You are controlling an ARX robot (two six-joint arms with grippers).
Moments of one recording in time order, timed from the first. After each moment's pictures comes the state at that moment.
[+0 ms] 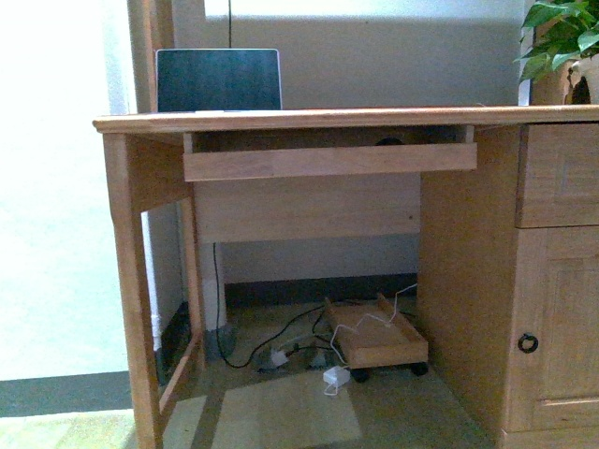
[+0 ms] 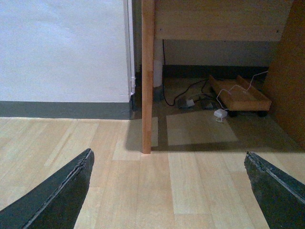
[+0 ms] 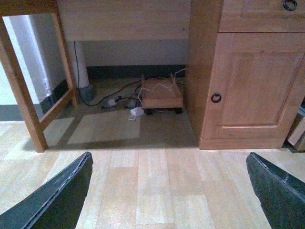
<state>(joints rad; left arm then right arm) 0.00 0.00 0.01 0.00 0.00 0.00 0.00 0.00 0.02 0.00 0.00 0.00</state>
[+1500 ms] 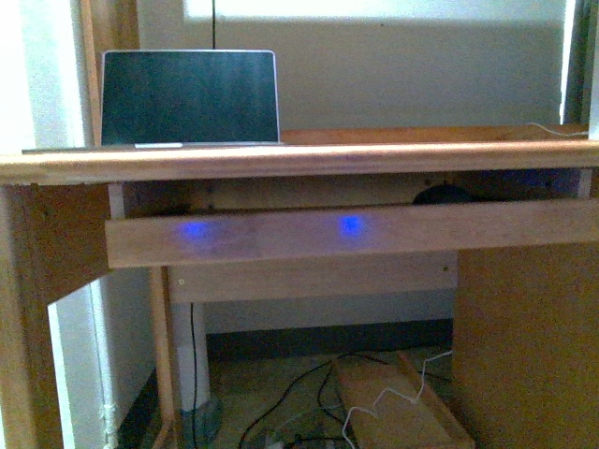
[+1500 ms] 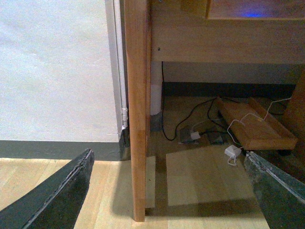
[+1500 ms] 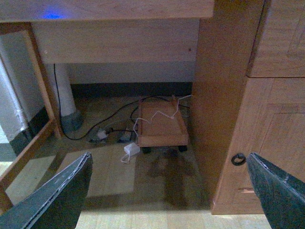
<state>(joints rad) 0.00 0.00 0.01 0.00 0.00 0.00 0.00 0.00 0.02 0.00 0.00 0.00</state>
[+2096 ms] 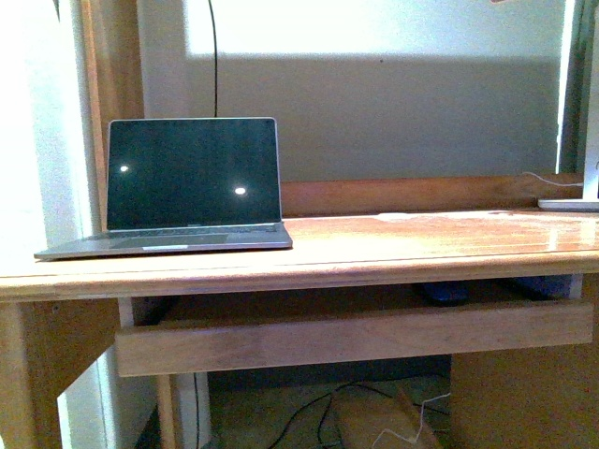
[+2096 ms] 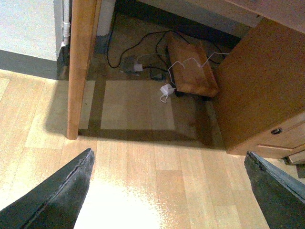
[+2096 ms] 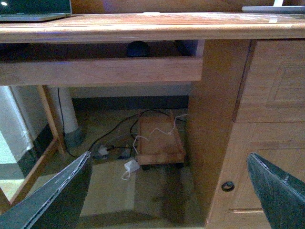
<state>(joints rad) 0.14 0.34 0.13 -0.19 0.35 -0.24 0.00 0.00 0.02 0.00 0.00 0.00</state>
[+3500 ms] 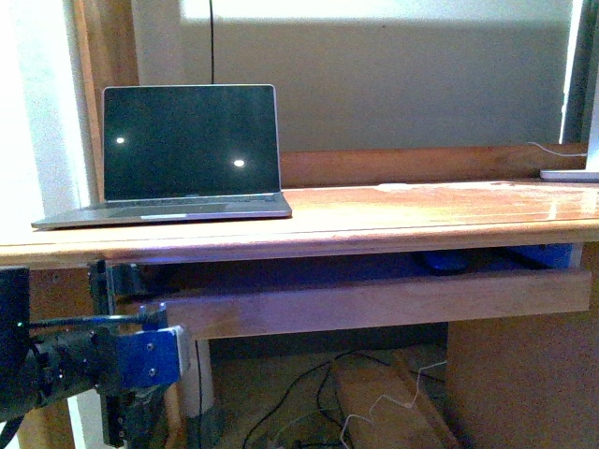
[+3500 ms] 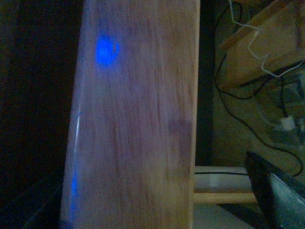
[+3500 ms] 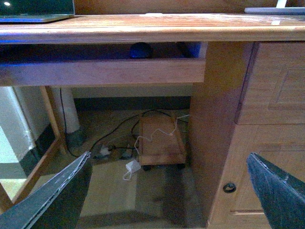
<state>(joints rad) -0.04 2.16 1.11 0.86 0.54 1.49 0.00 0.00 0.02 0.00 0.00 0.00</state>
